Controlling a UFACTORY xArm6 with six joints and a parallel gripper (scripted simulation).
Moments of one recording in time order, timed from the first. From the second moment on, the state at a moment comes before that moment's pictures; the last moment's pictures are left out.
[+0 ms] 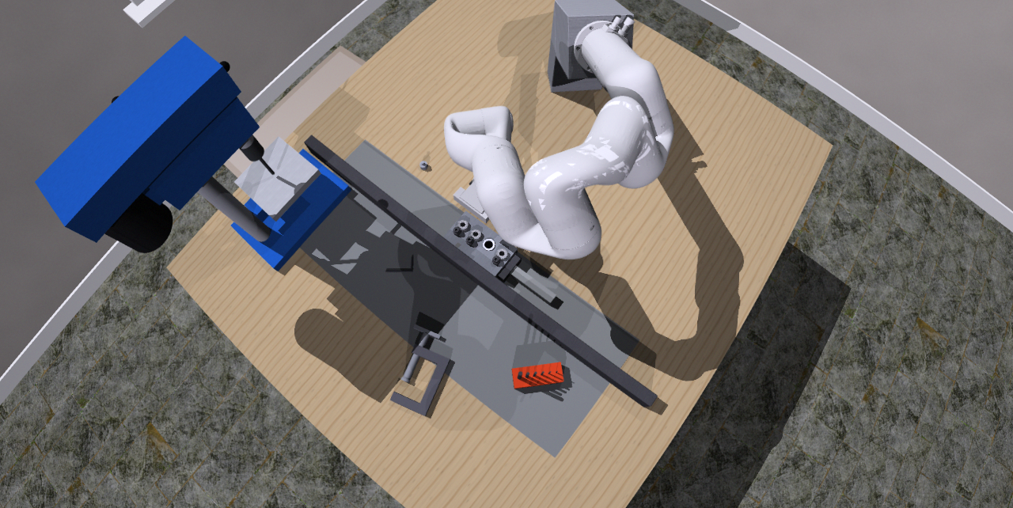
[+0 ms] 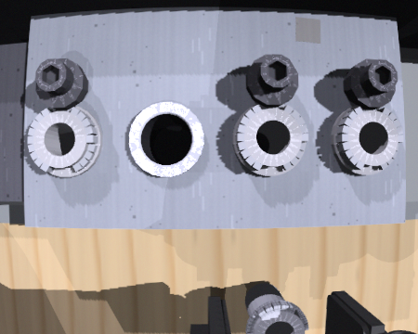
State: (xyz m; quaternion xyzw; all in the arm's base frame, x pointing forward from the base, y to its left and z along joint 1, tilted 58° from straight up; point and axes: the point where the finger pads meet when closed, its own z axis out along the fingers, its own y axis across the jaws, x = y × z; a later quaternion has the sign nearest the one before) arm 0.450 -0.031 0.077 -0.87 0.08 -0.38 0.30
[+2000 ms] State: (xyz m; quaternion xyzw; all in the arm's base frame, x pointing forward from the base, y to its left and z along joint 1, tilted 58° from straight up) arm 0.441 -0.037 0.083 -0.87 0.08 -0.38 0.30
